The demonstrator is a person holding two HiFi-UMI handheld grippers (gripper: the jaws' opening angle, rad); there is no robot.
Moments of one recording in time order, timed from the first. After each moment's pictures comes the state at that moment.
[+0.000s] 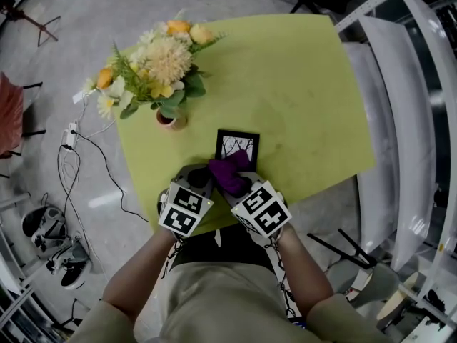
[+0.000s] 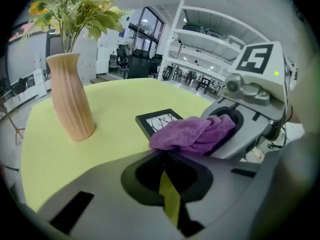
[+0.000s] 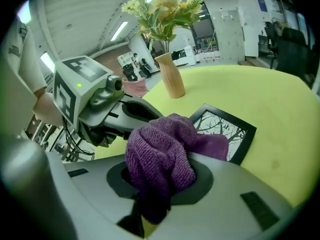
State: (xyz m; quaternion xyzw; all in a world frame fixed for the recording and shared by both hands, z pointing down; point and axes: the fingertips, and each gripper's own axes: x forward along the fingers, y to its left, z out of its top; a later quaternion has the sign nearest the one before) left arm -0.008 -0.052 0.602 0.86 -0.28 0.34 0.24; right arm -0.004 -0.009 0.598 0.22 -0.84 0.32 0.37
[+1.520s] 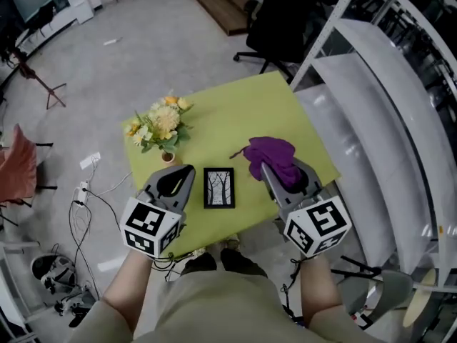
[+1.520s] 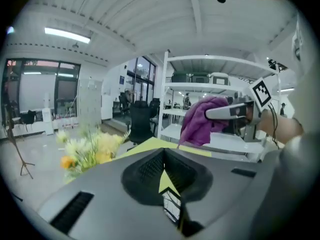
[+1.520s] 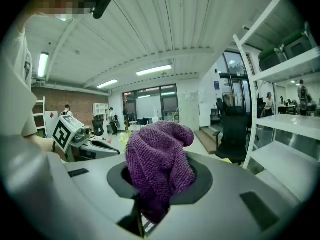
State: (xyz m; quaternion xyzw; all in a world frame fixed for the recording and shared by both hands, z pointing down) left arm -0.016 -0.078 0.306 0.92 -0.34 0.17 0.10; right arm 0.128 -0.058 0.257 0.51 -0.85 0.11 0.10
